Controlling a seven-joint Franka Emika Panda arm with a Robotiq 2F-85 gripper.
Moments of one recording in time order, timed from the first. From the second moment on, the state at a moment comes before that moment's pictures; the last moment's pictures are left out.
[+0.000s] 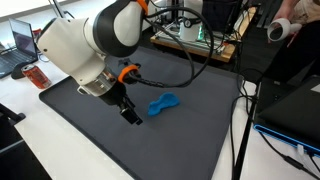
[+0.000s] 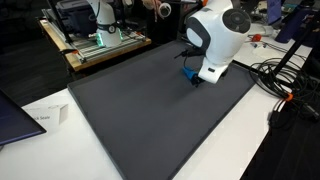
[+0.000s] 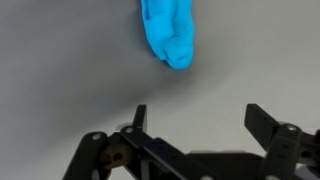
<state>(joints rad) 0.02 1.03 0.06 -1.09 0.29 1.93 0.42</state>
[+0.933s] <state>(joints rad) -0.08 0.84 0.15 -1.55 0.42 2.27 0.05</state>
